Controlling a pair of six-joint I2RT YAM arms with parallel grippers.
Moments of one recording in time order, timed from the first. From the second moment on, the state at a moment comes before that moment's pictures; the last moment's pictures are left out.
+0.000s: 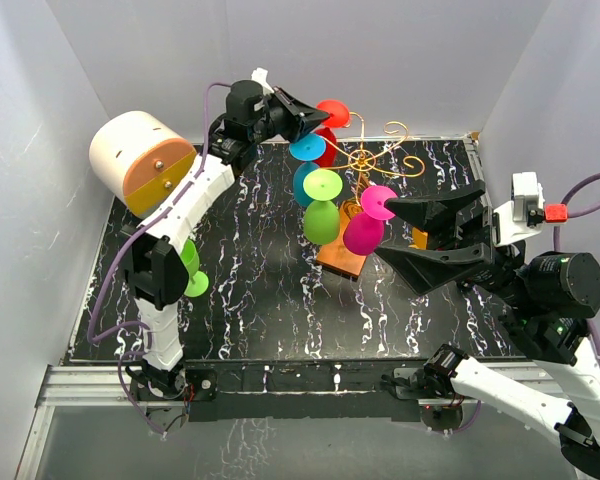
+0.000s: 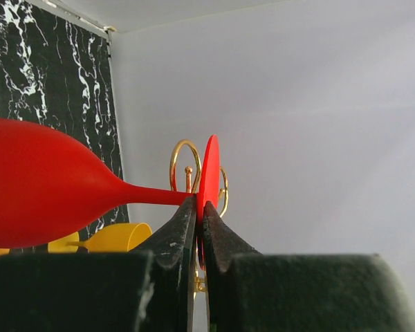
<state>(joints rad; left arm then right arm) -0.48 1.95 1.97 -0.16 0.36 -1.26 0.79 0.63 1.16 0.01 -0.31 0.39</state>
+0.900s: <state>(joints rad) -0.57 1.94 2.01 -0.15 0.36 -1.26 0.79 0.61 1.13 0.02 -0.31 0.39</state>
